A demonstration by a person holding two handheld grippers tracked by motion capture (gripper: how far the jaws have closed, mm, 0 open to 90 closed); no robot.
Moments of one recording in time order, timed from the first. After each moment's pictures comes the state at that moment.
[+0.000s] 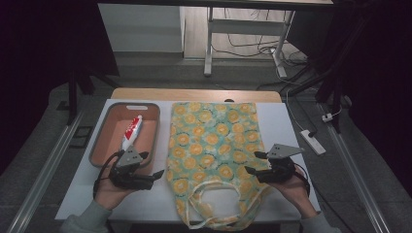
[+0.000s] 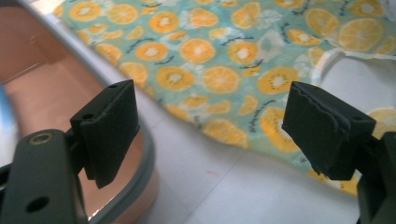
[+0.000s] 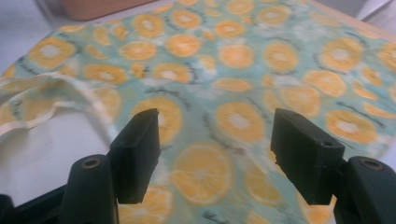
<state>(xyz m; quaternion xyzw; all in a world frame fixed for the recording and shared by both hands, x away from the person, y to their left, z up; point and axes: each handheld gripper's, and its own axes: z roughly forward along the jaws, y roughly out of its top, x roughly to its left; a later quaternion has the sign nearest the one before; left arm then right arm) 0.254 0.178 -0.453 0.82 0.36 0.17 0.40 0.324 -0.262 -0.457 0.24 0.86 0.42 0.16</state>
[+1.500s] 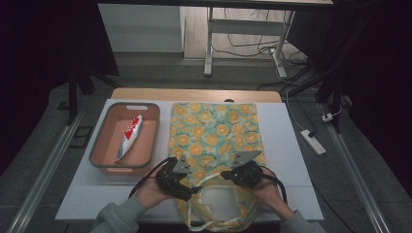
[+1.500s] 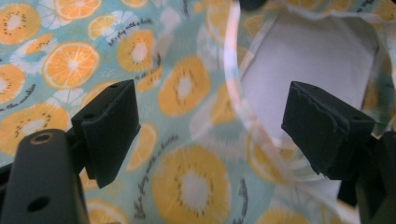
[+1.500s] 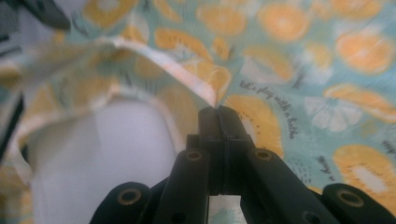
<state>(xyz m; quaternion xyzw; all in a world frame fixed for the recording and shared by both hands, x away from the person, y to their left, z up) 0.271 0.078 -0.476 0.90 0.25 0.10 0.34 0.320 -0.185 -0.480 0.16 0.92 0.36 0.08</state>
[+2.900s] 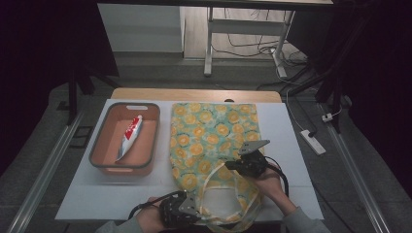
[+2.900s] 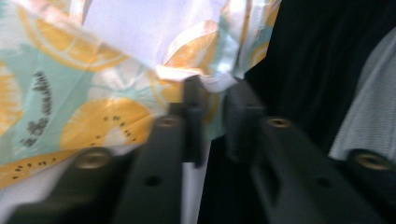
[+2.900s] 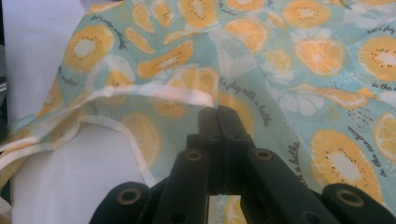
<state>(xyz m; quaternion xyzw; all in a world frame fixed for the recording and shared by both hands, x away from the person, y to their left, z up) 0.211 0.059 -0.505 0.95 0.12 0.01 0.30 0.347 -0.199 -0.478 0.21 0.90 0.39 0.07</state>
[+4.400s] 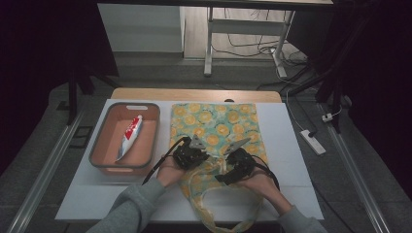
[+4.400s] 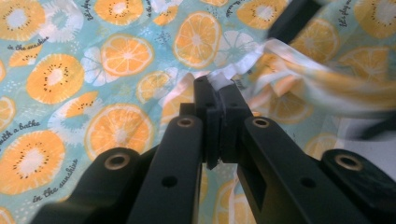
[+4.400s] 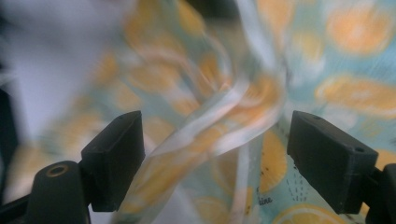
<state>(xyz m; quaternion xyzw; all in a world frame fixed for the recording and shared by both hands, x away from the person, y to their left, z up) 0.346 0.045 -0.487 0.88 0.29 0.12 0.37 0.354 -0.162 -0.492 0.25 0.93 0.27 0.05</state>
